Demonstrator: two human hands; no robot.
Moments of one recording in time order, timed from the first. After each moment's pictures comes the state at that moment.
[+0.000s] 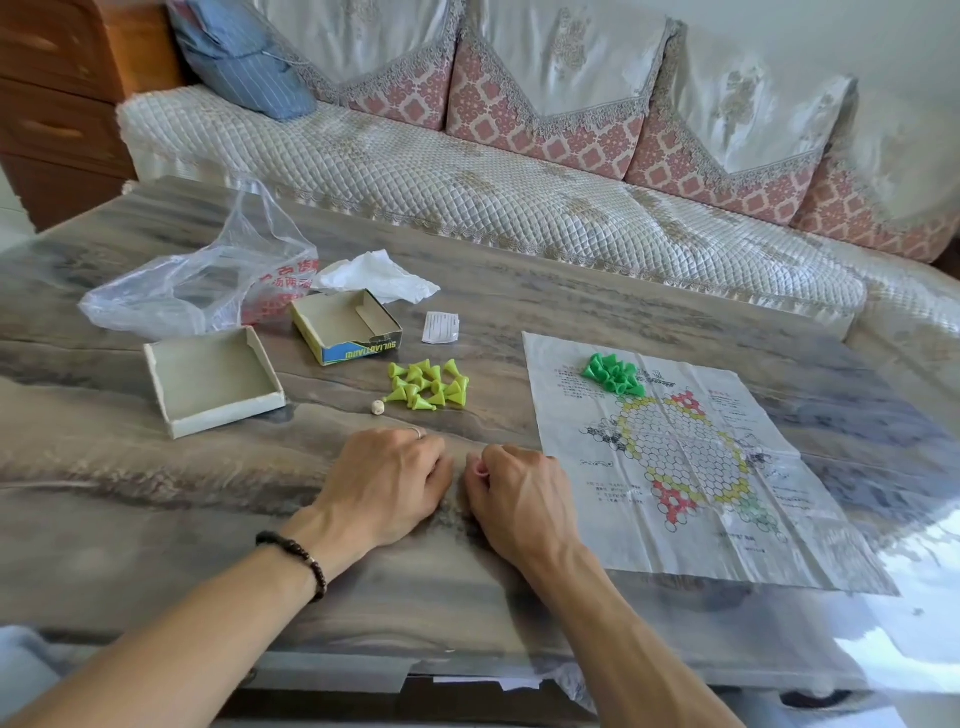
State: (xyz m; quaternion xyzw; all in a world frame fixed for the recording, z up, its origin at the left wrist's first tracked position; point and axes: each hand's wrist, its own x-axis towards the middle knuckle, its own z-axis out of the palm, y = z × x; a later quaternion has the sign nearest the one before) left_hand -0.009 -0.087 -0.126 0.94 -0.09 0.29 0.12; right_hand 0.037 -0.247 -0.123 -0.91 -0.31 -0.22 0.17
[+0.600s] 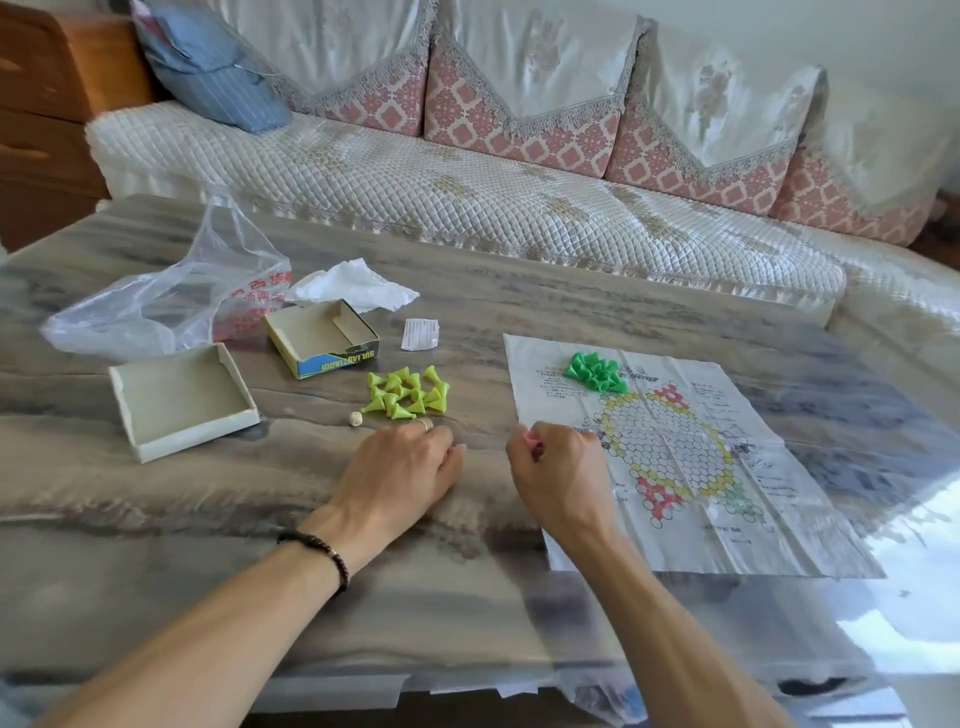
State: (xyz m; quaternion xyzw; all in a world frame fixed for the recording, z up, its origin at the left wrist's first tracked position) left_hand 0.019 -0.109 -0.123 0.94 -0.09 0.30 0.16; right_hand 0.057 -0.282 -0.094 -0.93 -0.19 -0.19 0.26
